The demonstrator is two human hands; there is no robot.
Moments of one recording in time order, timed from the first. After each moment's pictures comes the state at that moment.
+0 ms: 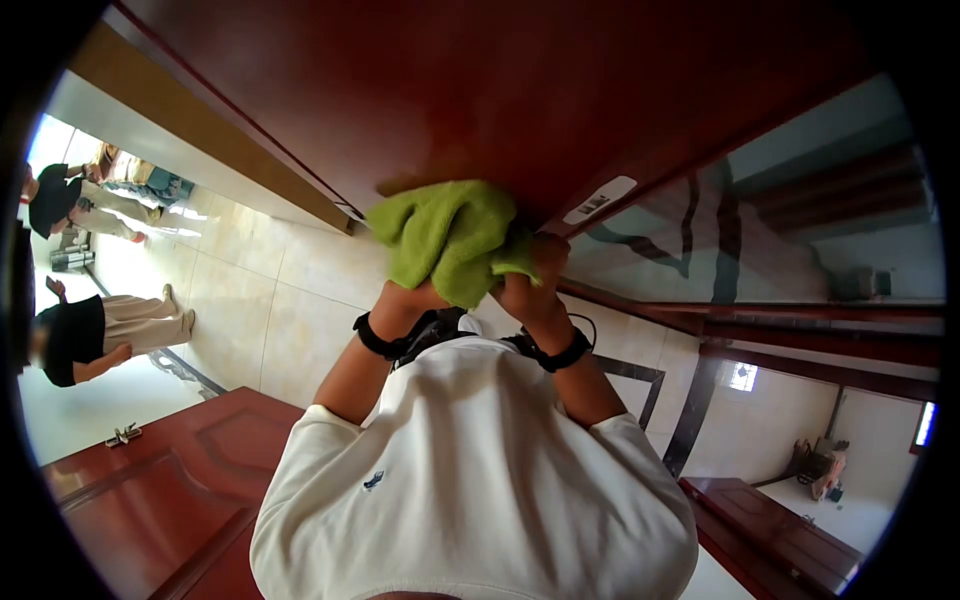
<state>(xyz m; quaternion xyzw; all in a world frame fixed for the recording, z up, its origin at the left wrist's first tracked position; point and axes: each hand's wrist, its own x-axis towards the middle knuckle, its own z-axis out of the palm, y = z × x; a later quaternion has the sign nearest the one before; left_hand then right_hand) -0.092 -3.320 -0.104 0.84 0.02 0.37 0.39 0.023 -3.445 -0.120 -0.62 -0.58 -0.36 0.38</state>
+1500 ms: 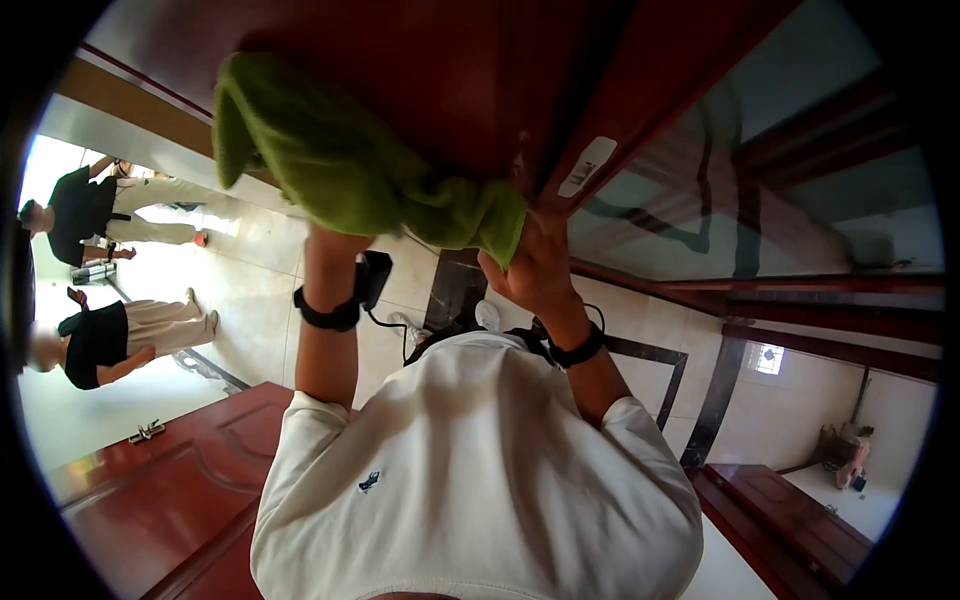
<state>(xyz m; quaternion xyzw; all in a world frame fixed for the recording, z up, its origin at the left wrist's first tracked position) -0.092 -3.283 -0.032 0.86 -0.02 0.50 0.11 0.030 -3.479 -0.107 -0.63 -0.60 -0.25 0.43</state>
